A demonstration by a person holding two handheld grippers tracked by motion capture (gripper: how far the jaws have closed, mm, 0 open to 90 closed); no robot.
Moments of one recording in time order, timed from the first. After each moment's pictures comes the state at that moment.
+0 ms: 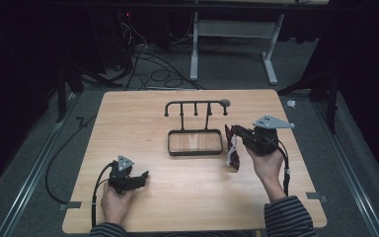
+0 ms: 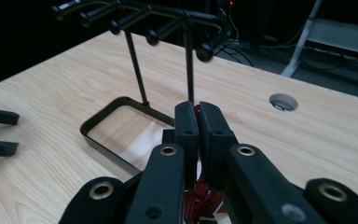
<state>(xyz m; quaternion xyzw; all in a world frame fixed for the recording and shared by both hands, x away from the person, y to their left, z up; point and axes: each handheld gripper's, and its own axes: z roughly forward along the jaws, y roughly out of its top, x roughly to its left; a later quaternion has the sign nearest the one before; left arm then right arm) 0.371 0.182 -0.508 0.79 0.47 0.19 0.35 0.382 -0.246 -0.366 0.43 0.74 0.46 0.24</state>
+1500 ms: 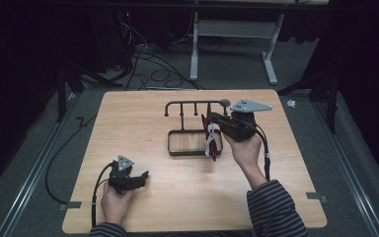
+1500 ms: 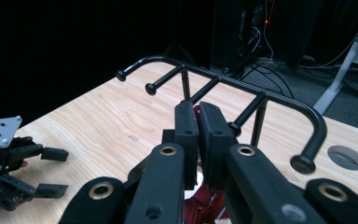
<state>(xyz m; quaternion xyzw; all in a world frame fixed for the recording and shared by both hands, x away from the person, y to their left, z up) 0.371 0.182 -0.508 0.79 0.47 0.19 0.35 0.409 -0.188 -0.332 0.39 0.74 0.51 0.21</state>
